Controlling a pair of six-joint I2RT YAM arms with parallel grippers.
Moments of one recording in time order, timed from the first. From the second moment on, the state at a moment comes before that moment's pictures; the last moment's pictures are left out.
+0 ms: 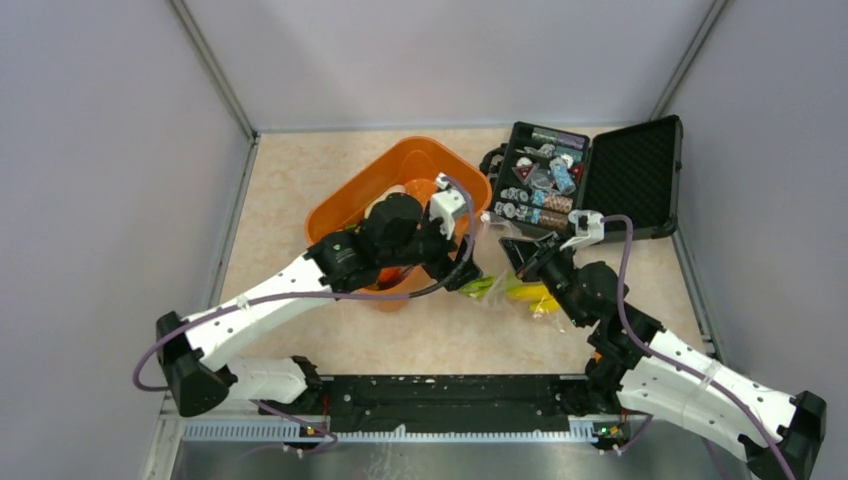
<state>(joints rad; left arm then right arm) -0.95 1.29 1.19 -0.42 0.21 -0.21 0.88 0.62 0.50 0.13 0.40 0.74</state>
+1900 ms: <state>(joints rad) -0.86 1.37 1.29 -0.53 0.29 -0.17 0.88 0.54 0.50 0.08 0.47 0.69</state>
